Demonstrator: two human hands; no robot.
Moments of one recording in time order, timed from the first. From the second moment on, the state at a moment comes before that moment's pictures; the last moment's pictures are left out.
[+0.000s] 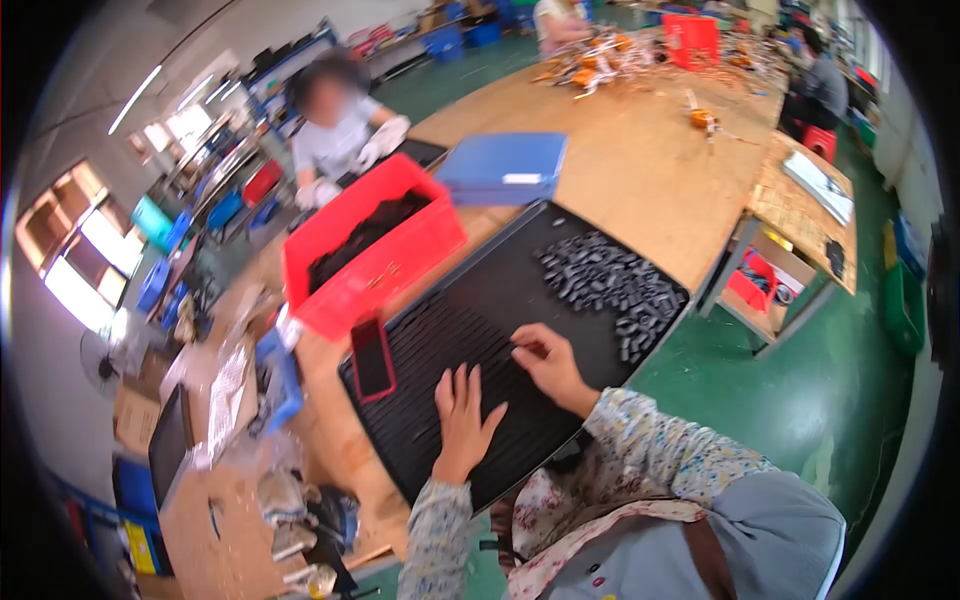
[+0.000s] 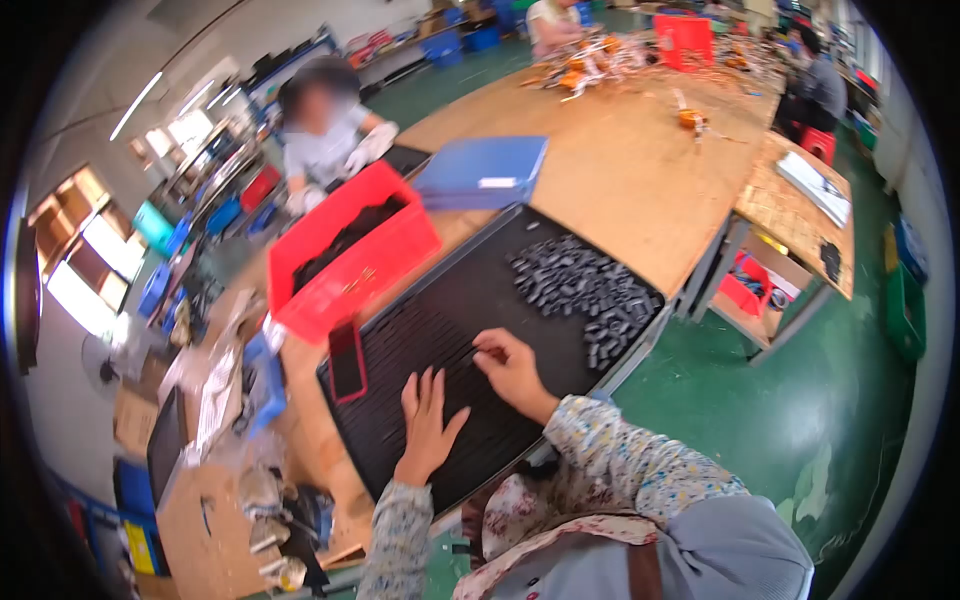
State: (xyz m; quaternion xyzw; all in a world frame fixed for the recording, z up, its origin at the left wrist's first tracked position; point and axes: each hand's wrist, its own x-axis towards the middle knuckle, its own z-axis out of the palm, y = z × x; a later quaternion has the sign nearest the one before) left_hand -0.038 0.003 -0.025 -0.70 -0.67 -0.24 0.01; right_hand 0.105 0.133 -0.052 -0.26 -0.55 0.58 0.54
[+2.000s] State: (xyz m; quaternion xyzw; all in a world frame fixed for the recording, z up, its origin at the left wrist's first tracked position) left_hand -0.077 0.020 -0.033 -0.59 -0.68 -0.43 0.04; right_hand -0.052 0.278 -0.040 -0.28 -0.95 0.08 0.12
